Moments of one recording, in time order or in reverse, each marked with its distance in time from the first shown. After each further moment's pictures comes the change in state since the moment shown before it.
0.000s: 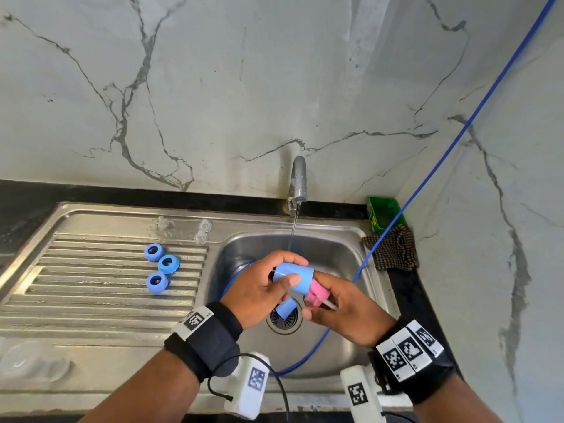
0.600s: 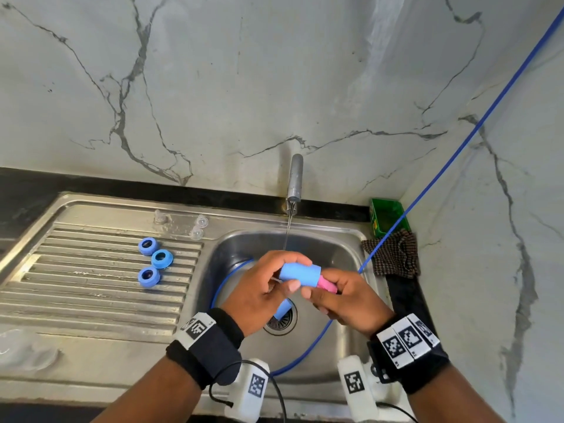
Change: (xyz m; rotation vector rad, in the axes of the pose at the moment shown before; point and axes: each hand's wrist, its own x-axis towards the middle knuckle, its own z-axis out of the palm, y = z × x) left_hand 0.012 -0.011 0.029 0.089 0.070 0.157; right_hand 0.010 0.010 -0.031 0.171 0.071 0.104
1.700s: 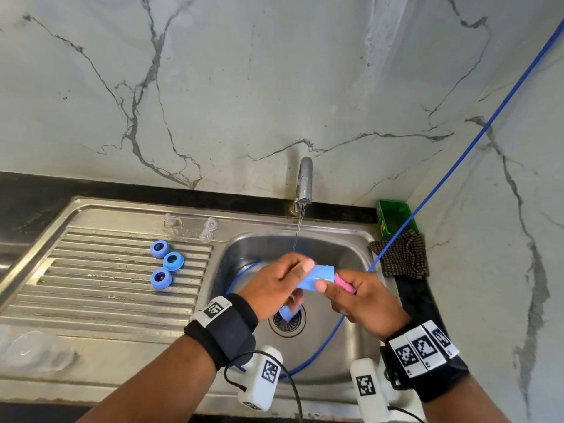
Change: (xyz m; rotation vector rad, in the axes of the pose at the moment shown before) left_hand 0.012 0.013 -0.010 -0.150 -0.126 -0.306; right_hand -0.007 -0.007 0.006 -0.065 0.090 -0.023
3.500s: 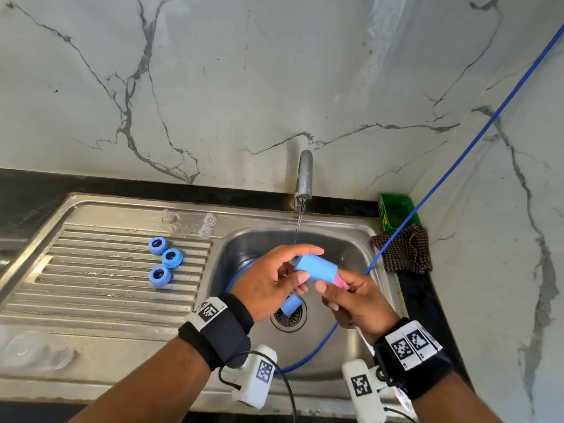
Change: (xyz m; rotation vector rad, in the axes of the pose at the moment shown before) left_hand -0.002 -0.006 -0.007 0.023 0.043 0.191; right_hand 0.008 0.031 0.009 0.373 0.012 0.101
